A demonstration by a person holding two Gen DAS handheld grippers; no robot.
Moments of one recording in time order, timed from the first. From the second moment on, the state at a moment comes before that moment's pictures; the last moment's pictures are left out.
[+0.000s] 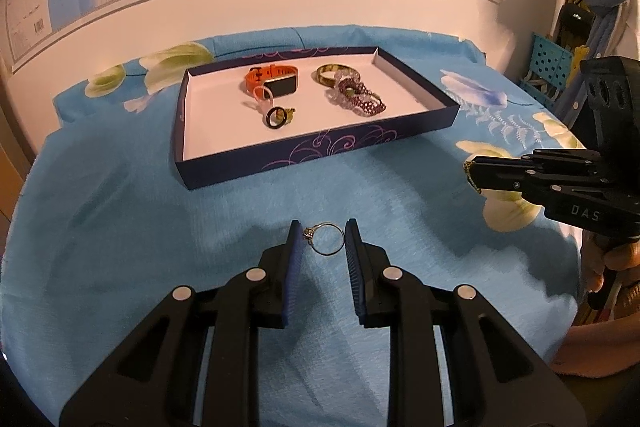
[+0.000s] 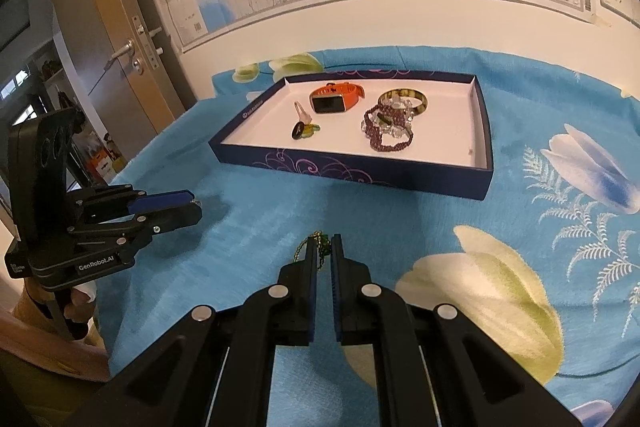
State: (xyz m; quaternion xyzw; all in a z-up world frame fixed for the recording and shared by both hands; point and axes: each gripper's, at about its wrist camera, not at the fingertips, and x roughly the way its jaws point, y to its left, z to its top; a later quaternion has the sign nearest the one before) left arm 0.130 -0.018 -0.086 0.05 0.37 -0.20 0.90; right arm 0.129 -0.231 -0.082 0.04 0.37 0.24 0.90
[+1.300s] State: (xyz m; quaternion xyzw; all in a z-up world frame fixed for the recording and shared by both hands) left arm 0.147 -0.019 -0.048 0.03 0.32 -0.20 0.93; right arm 0.148 -0.236 -0.051 0.05 0.32 0.24 0.91
